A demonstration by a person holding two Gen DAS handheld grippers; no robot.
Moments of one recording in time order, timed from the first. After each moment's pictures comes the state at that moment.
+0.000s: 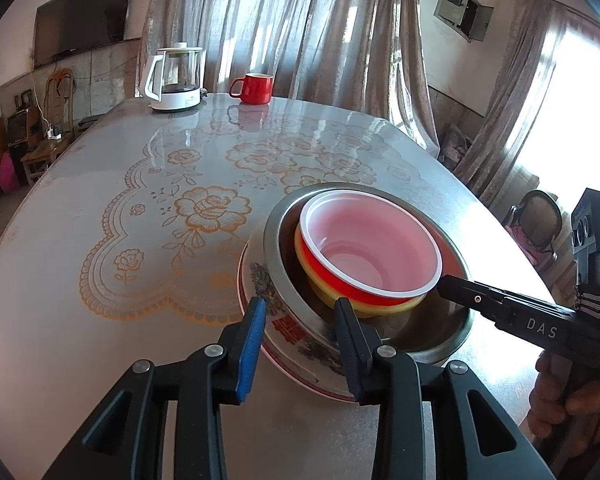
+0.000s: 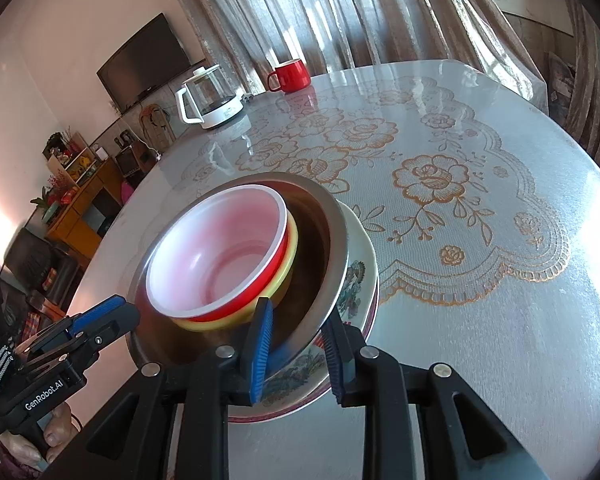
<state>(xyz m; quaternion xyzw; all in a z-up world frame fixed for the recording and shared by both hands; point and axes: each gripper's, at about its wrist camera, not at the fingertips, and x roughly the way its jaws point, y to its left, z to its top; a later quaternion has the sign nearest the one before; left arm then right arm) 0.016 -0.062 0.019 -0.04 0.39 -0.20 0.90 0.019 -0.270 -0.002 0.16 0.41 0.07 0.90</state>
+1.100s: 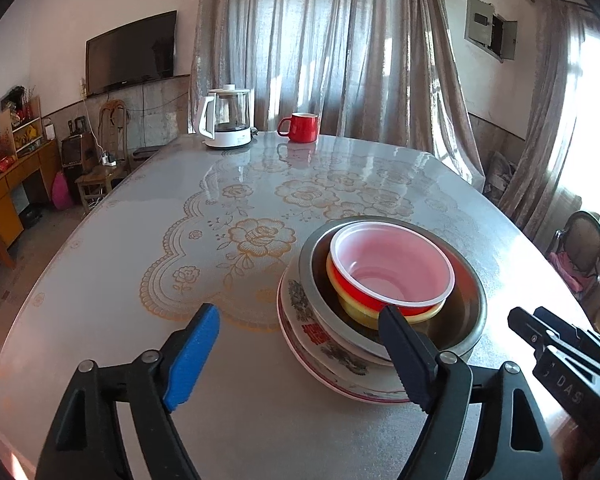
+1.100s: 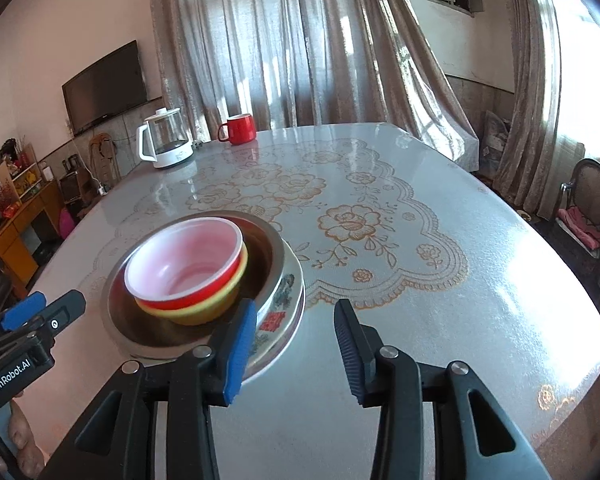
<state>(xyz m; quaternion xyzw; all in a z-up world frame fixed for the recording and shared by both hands) -0.017 -0.066 0.036 -0.02 0.33 -0.10 0.94 -0.047 -0.256 0.023 0.08 0.33 -0.09 0.94</state>
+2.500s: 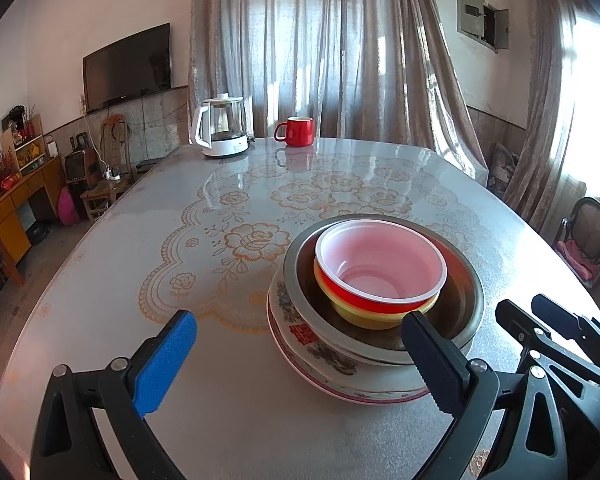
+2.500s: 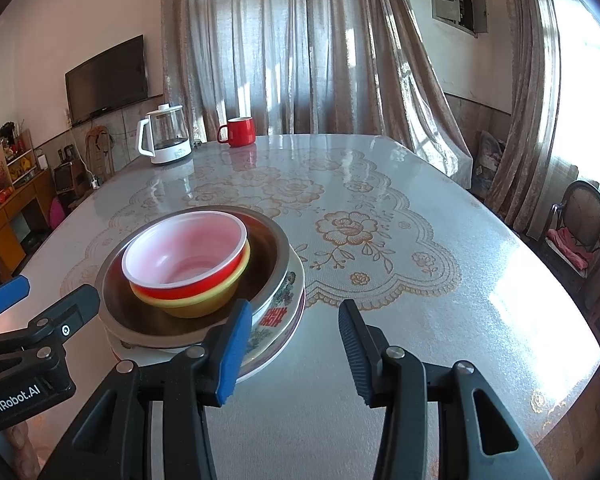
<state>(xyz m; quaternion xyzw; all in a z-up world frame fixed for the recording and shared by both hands) -0.024 -0.084 0.034 0.01 0.32 -0.09 0.94 -0.050 -0.242 0.020 0.04 0.31 -0.09 0.94</state>
